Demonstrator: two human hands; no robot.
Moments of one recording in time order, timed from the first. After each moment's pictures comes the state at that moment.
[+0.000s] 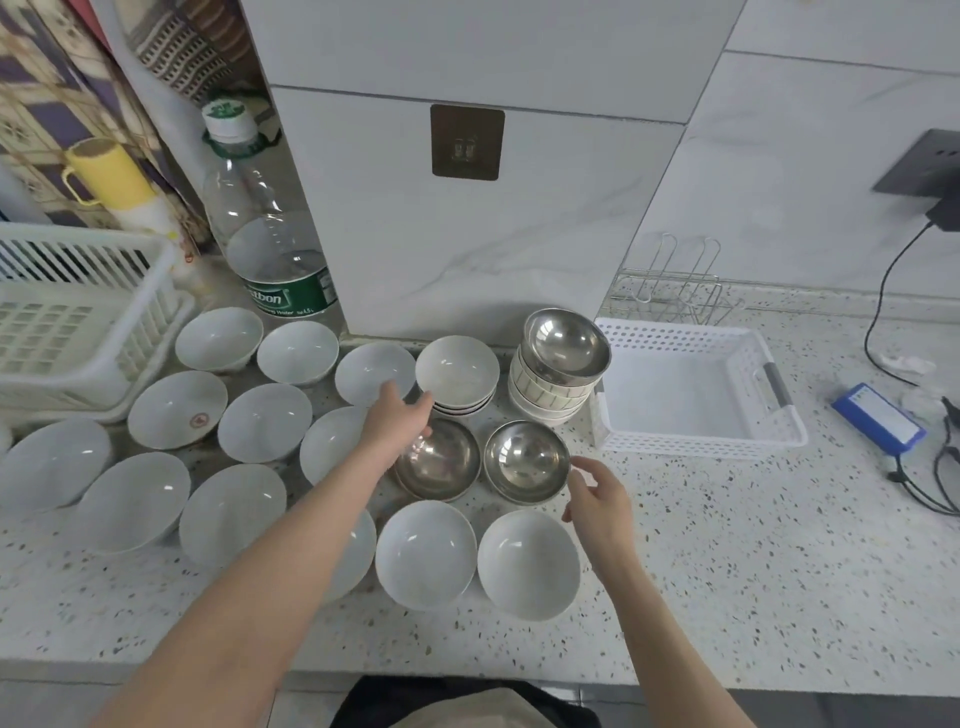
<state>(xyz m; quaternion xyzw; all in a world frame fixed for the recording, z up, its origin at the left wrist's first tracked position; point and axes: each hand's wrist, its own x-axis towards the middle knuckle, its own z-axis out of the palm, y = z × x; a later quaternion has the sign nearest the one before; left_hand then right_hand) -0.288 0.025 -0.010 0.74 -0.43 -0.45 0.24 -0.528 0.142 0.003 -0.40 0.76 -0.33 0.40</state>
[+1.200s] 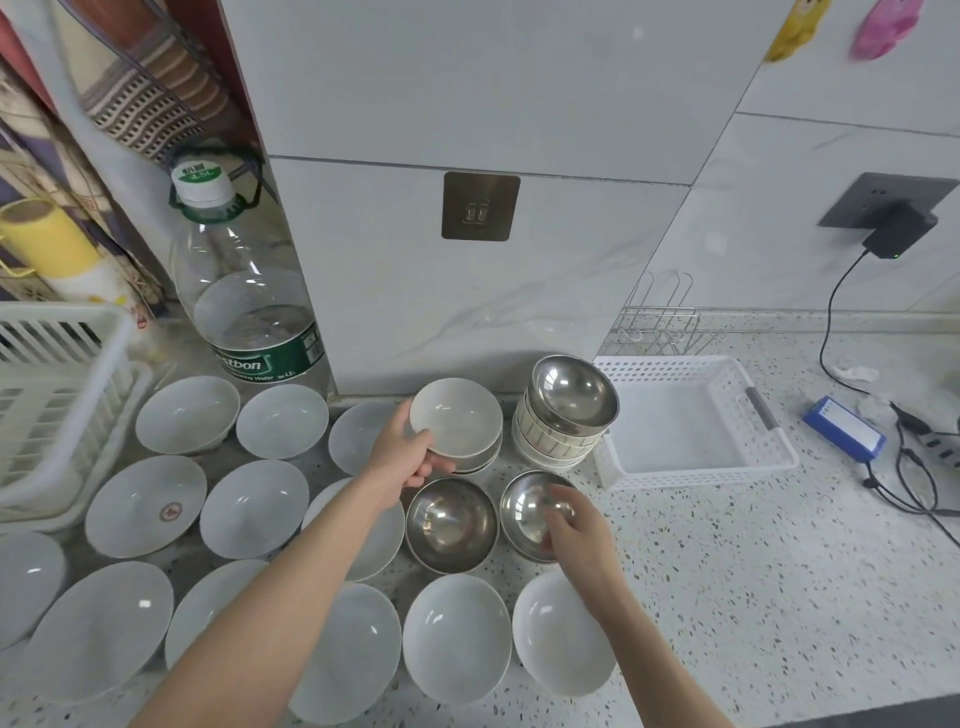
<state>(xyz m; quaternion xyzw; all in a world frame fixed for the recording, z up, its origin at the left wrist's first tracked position) -0.273 -0.018 0.011 0.60 -0.41 -0.62 0.29 -0.474 0.111 0.012 -0.39 0.75 -0.33 0.41</state>
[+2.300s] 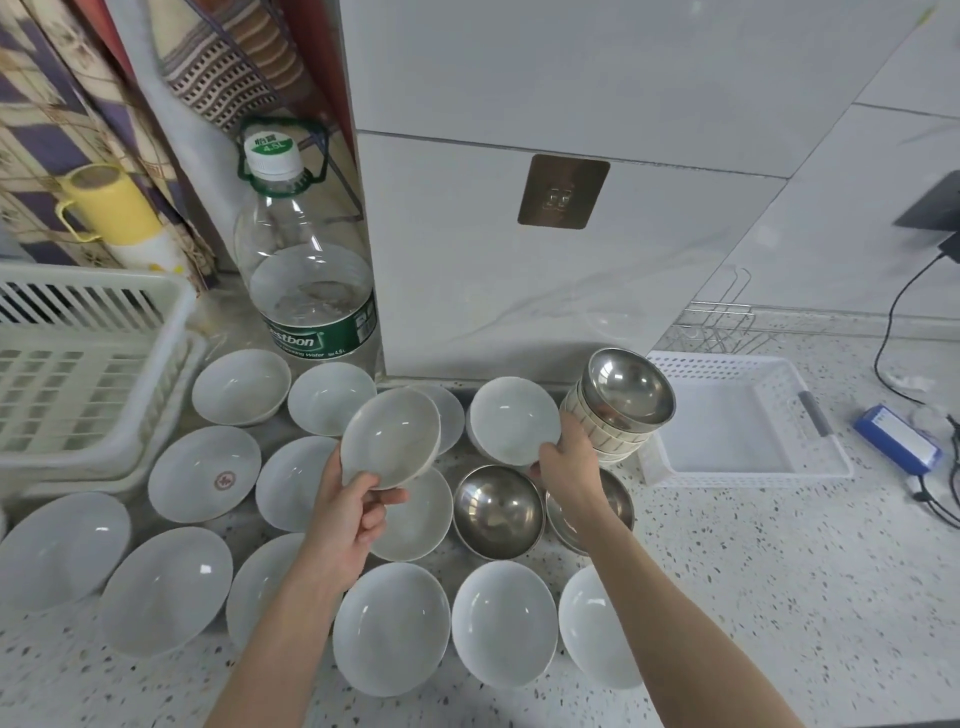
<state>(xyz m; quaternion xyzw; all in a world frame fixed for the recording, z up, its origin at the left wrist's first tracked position) -0.175 0.063 0.012 0.55 -0.22 -0.66 0.46 -0.418 0.034 0.020 -0.40 0.73 -0.36 0.42</state>
